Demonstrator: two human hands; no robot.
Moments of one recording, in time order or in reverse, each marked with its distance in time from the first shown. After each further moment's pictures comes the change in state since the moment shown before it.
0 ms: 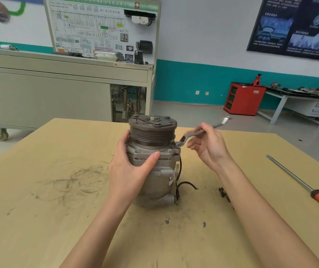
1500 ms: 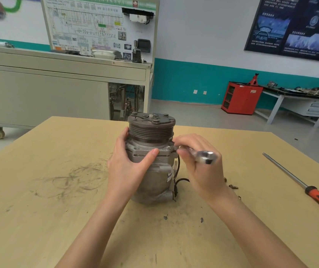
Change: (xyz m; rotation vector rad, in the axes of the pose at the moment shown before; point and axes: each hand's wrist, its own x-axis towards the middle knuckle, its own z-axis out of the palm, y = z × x) left_hand -0.001 0.004 -0.002 0.016 -0.014 -0.013; right_hand -0.073 0.008 0.043 -0.975 0.032 -1.124
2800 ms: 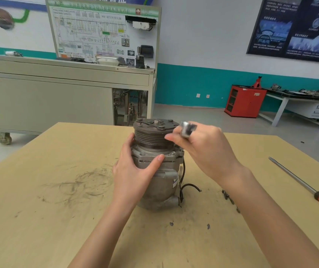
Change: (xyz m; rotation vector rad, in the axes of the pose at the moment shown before) left_hand -0.001 0.004 -0.002 0.006 -0.011 -0.019; right_hand 0.055 -0.012 -0.013 -0.273 -0.350 -0.089
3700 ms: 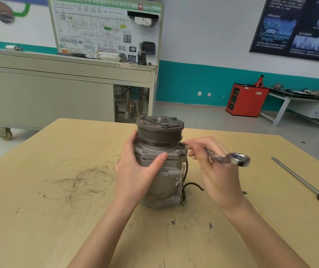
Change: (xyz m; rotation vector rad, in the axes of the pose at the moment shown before) left_hand 0.000 -0.001 0.000 0.014 0.013 0.006; right_hand -0.048 -0.009 0.022 0.514 0.248 0.400
